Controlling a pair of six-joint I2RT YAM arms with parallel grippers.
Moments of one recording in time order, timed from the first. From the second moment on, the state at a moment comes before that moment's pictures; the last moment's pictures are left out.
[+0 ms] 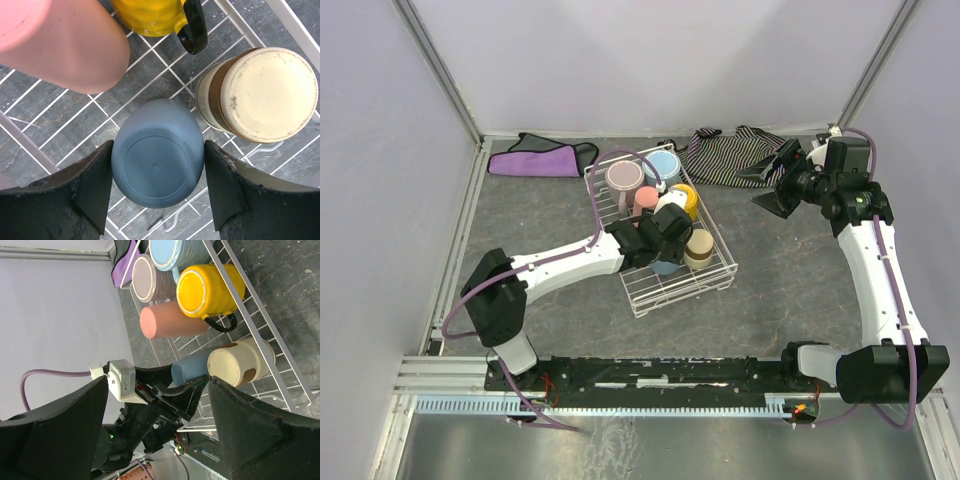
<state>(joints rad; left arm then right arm) -0.98 1.68 1.30 -0.50 -0.43 -0.49 -0.02 1.22 1.29 -0.67 -0.56 0.90</state>
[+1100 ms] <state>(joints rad) -0.69 1.14 1.35 -0.61 -0.31 -0.52 -0.02 1.39 1.56 -0.89 -0.32 0.55</state>
